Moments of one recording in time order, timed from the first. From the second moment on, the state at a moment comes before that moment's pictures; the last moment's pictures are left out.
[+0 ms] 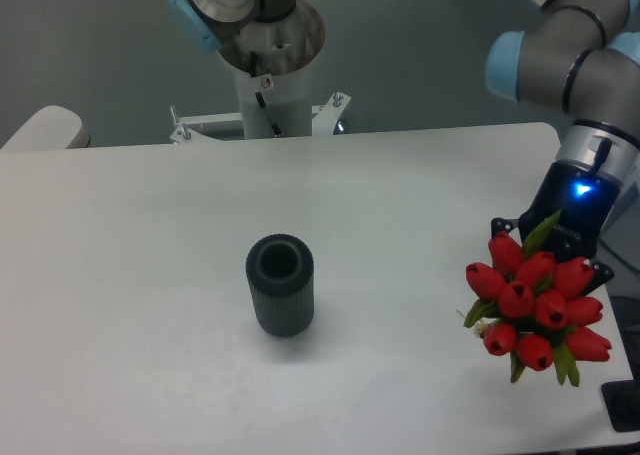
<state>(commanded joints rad) 2.85 -2.08 -1.33 -0.94 0.54 1.22</state>
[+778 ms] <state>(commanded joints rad) 2.85 -2.03 -1.35 -0.93 0.72 1.25</state>
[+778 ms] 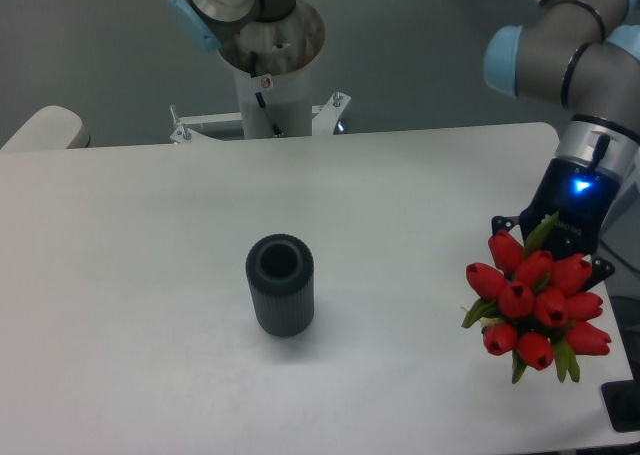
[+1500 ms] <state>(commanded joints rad) 2.79 -1.93 -1.54 -0.93 1.17 1.33</state>
